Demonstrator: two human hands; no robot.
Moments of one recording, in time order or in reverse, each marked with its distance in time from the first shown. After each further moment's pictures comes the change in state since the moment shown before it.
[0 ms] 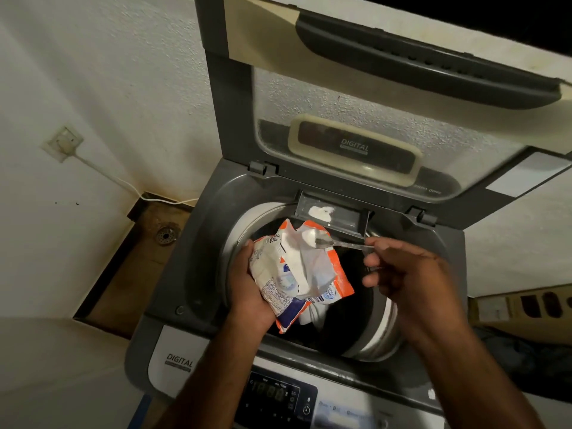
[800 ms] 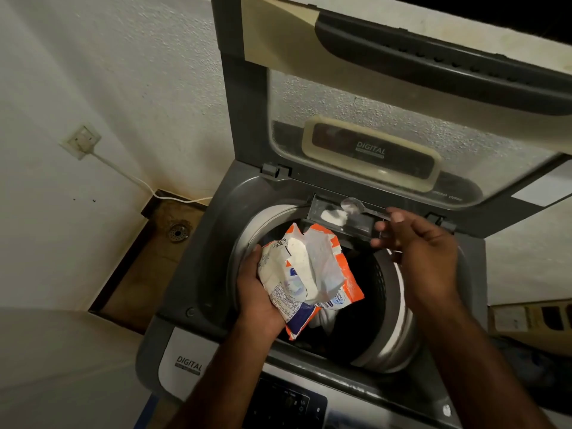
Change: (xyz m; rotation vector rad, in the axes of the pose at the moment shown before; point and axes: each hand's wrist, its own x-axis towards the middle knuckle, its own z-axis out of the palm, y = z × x) left_hand -0.002 0.003 0.000 -0.016 0.027 -0.025; right_hand 0.053 0.002 0.014 -0.056 0.139 -0.226
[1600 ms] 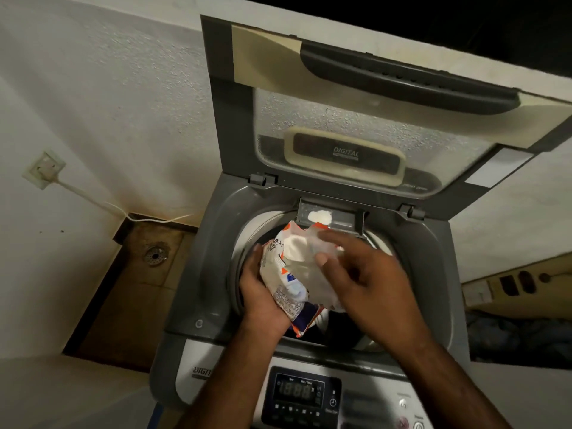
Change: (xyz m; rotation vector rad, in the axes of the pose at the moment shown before) left_hand -0.034 0.018 0.026 -0.119 -0.215 -0.053; right_hand -0.108 -0.026 0.032 -0.639 -0.257 -0.360
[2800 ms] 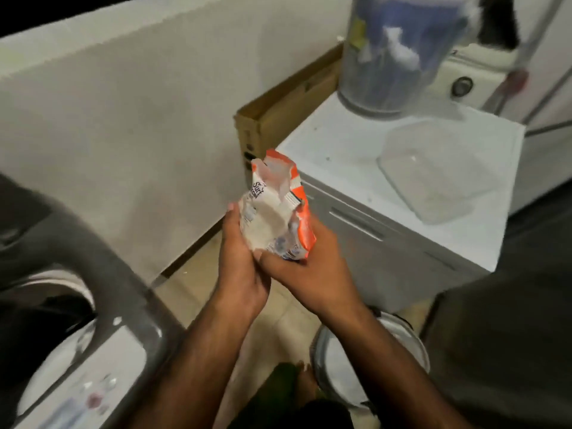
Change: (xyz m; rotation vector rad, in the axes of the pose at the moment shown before) left_hand -0.184 -0.466 0.118 0.963 -0.448 -0.466; right_hand -0.375 0.190 -0.230 0.487 0.957 0.397
